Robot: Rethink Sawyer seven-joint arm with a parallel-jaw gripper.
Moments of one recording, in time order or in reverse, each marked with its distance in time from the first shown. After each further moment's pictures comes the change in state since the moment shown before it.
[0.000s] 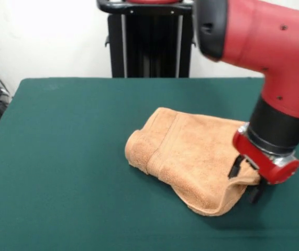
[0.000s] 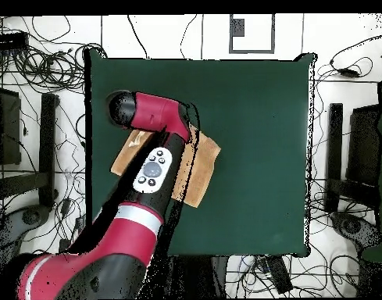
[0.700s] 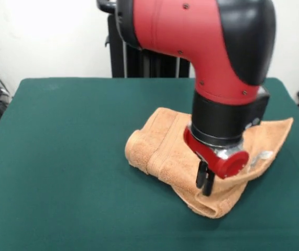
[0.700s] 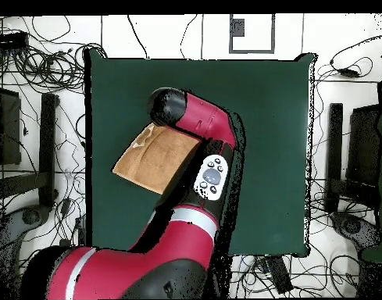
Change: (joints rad) arm -0.159 -0.129 0.148 0.148 0.009 -0.108 -0.174
